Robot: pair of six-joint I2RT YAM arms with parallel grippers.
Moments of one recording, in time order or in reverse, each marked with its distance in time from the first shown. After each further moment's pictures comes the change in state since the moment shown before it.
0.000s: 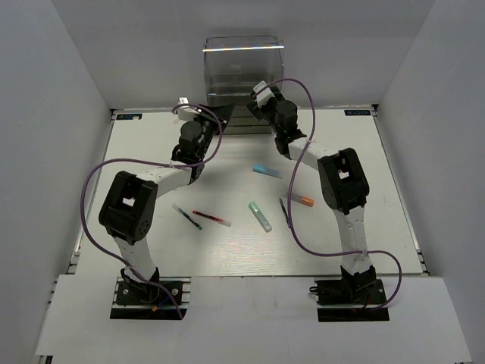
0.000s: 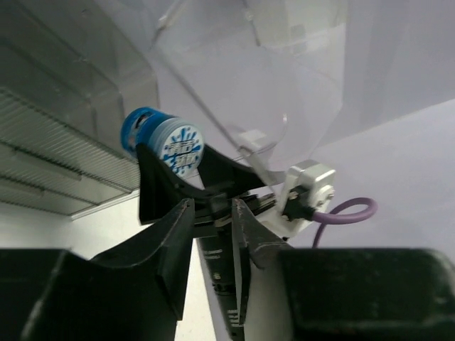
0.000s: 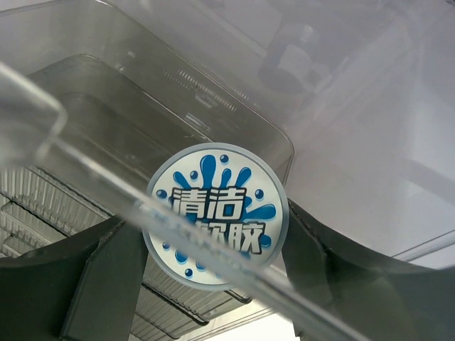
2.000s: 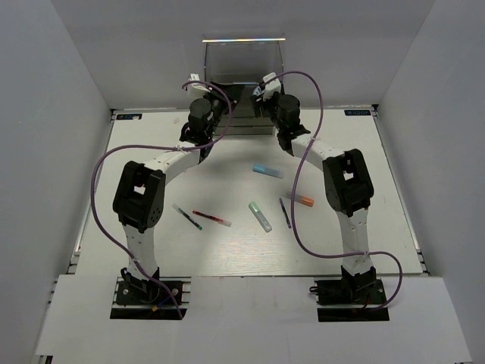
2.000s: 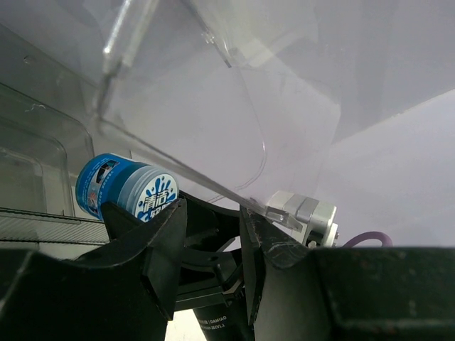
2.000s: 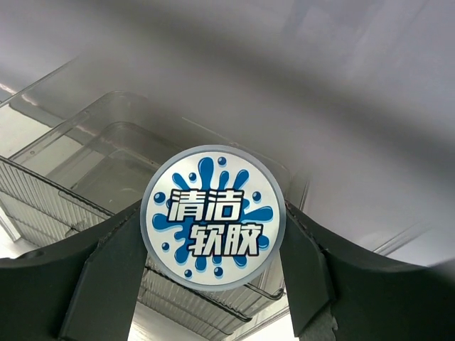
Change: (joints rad) left arm -0.006 0.155 0.350 -0.169 0.015 0.091; right arm -0.008 -0.052 0.016 -0.108 -0.012 0.275
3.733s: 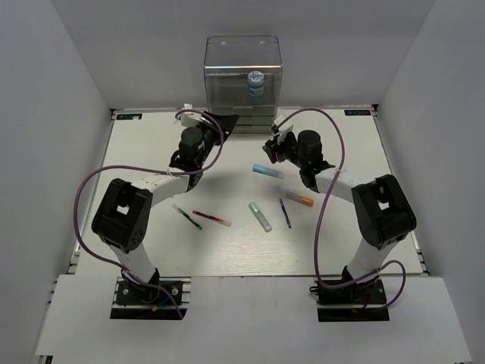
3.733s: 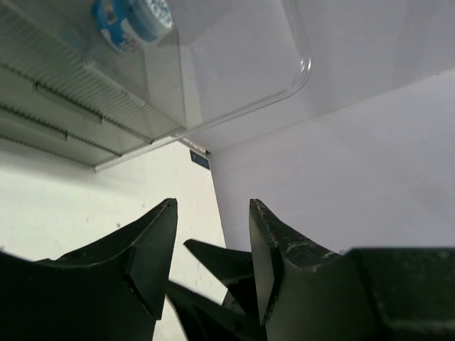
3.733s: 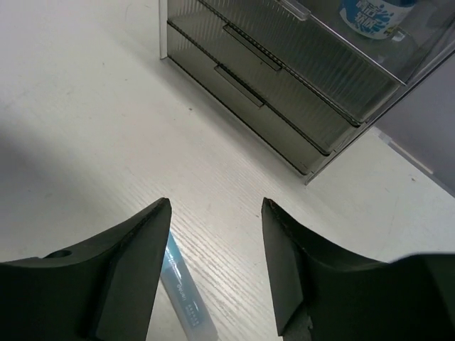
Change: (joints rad) left arm -0.020 -0.230 -0.427 0.069 0.032 -0.037; right arm -0.008 -0.449 -0.698 0.019 -0.274 -0.028
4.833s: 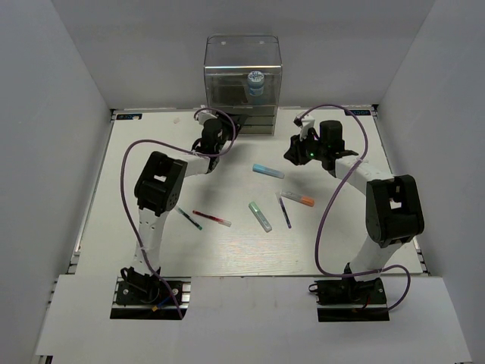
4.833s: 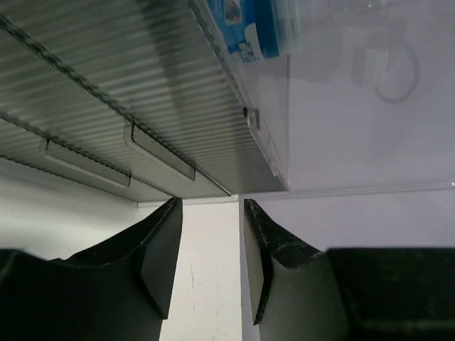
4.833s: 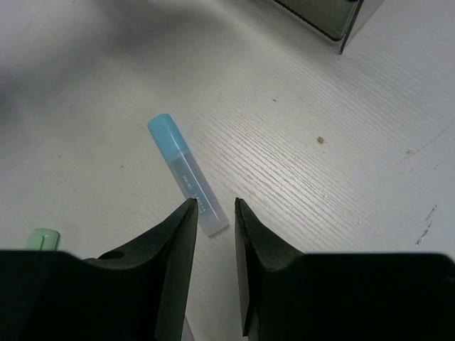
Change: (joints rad) left arm 0.027 0.512 0.402 -0.040 -0.005 -0.171; right arm -0.209 -0.023 0.120 -0.518 -0.267 0.104
